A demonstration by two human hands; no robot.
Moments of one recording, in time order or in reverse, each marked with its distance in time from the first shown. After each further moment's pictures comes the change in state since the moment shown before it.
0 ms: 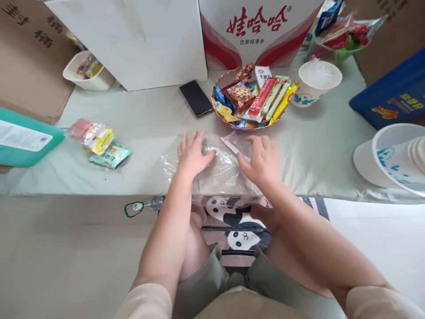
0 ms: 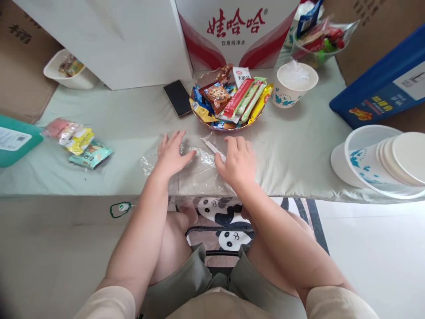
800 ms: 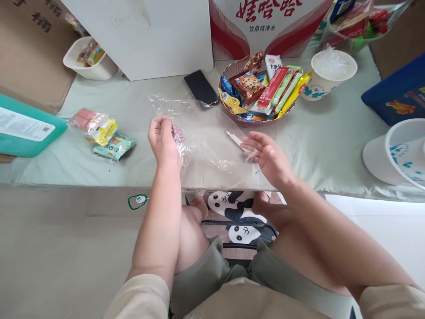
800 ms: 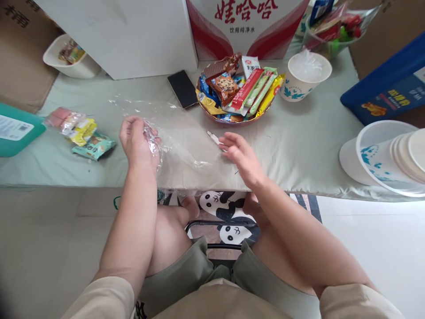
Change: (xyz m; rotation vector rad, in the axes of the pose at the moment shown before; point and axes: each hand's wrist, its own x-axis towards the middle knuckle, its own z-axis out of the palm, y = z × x) left_hand 0.010 -0.002 -0.041 -1.077 0.611 -0.190; right_hand -0.002 0.005 -0.018 1.190 -0.365 0.393
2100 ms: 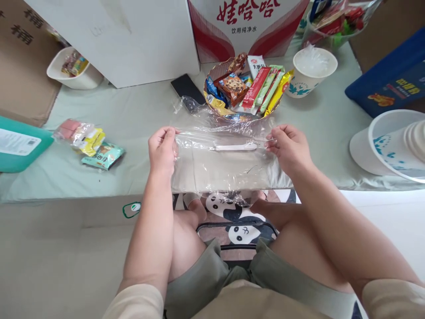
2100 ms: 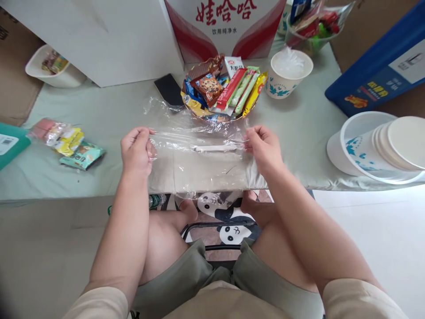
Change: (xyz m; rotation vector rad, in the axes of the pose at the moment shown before) left_hand -0.005 -0.007 -0.008 0.231 -0.273 -0.062; right_hand 0.016 -0.024 -0.046 -0.026 0.551 0.049
